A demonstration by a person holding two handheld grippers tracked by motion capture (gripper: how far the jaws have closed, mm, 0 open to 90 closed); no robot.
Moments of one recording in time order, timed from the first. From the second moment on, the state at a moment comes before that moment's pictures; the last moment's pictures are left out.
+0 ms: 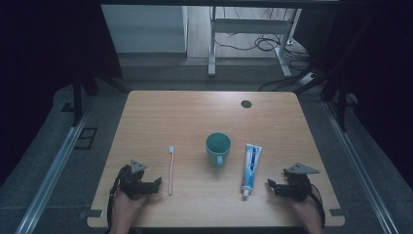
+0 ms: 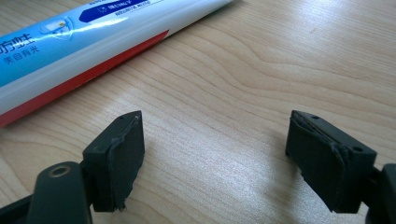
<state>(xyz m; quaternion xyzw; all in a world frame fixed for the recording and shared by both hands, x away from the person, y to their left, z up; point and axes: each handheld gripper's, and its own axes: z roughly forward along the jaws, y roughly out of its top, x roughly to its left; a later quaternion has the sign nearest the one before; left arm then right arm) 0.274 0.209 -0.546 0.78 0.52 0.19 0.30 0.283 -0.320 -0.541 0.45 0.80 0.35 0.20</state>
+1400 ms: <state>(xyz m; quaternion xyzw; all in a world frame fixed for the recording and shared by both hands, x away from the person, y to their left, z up) 0.271 0.209 -0.531 0.79 0.50 0.20 0.31 0.283 -0.320 -0.541 0.45 0.80 0.35 0.20</state>
